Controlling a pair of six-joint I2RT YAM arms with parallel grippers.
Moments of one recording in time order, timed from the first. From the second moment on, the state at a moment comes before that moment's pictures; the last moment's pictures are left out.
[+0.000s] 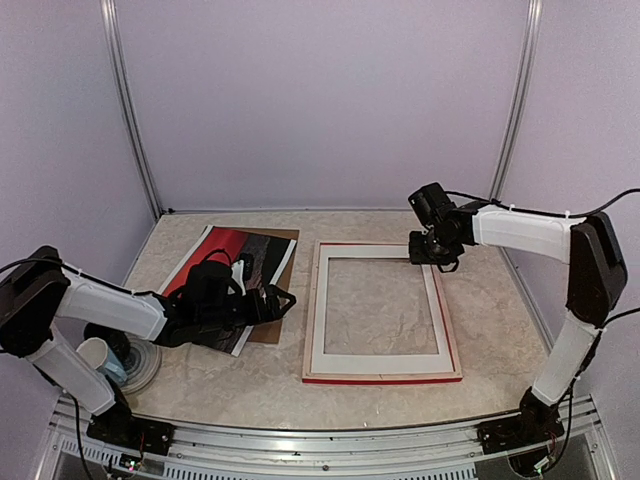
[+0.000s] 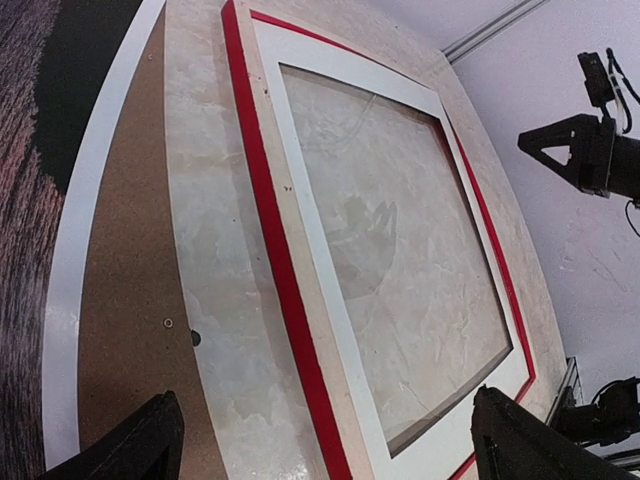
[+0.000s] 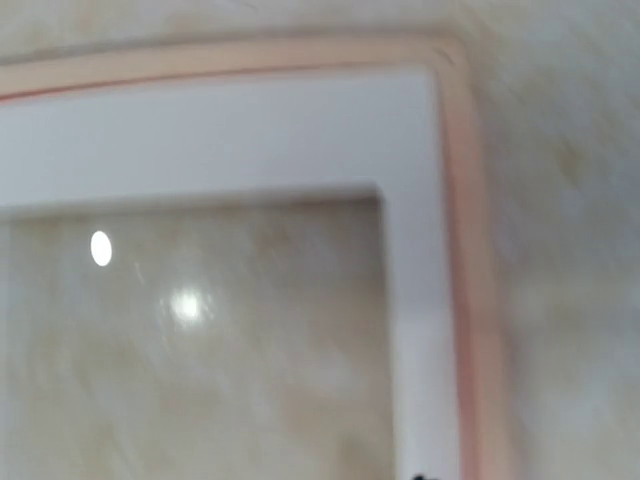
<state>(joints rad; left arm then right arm) -0.78 1.53 0.58 0.47 0.05 -0.76 0.52 1.71 1.28 -0.54 0.34 0.50</state>
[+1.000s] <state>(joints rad) -0.79 1.37 0.45 0.42 -0.03 -0.76 0.52 2.43 1.98 -0.49 0.22 0.39</state>
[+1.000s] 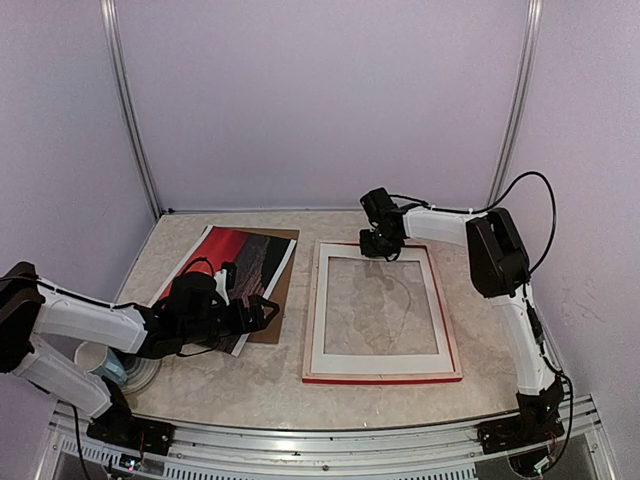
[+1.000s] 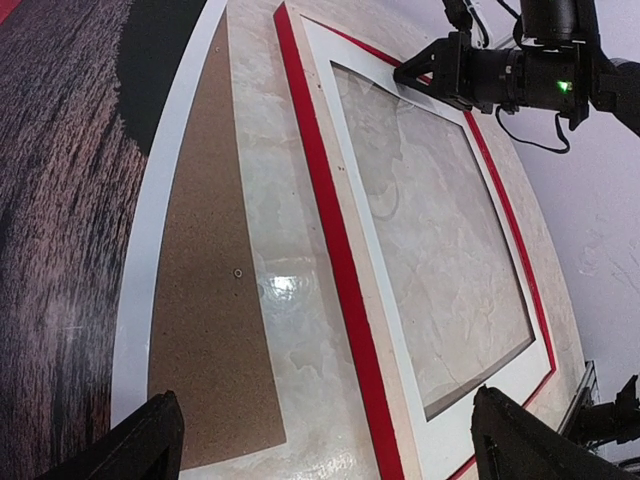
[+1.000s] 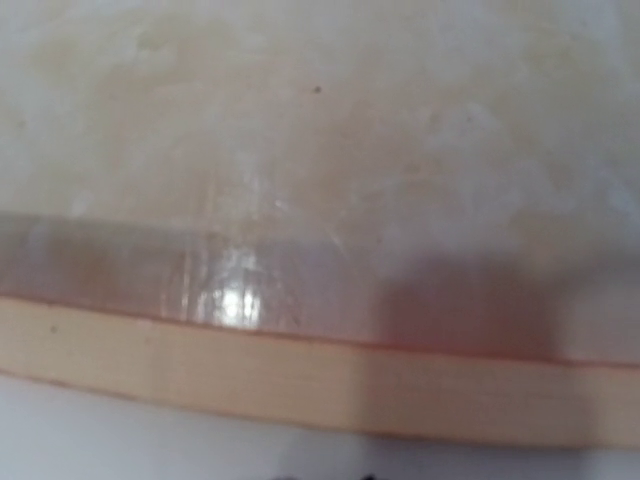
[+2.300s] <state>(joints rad) -0.79 1.38 0.45 0.41 -0.03 -0.77 0.57 2.54 2.15 -0.51 0.21 0.35</state>
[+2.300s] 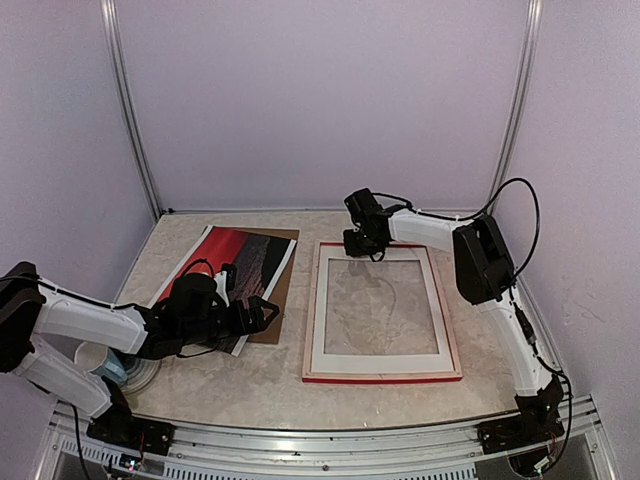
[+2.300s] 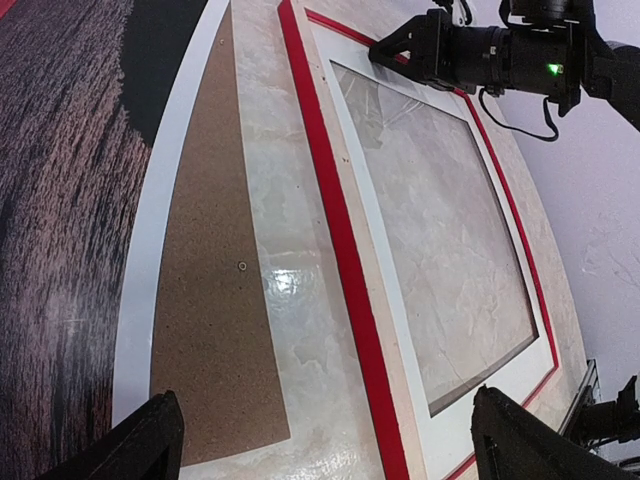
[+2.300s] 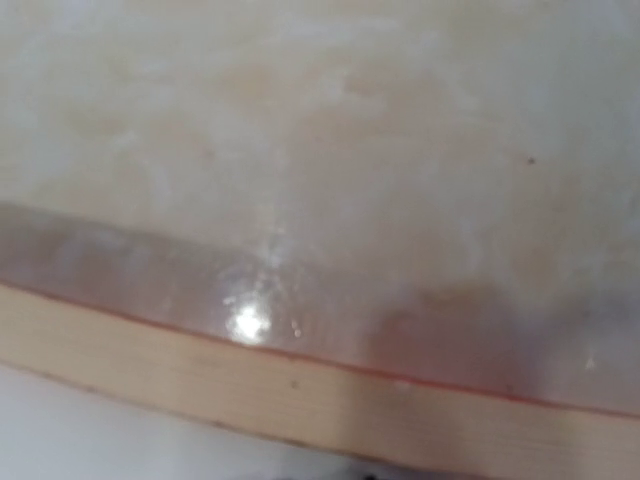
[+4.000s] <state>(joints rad) -0.79 1.41 0.52 0.38 -0.03 -0.75 0.88 1.50 0.85 -0.50 -0.09 0.31</state>
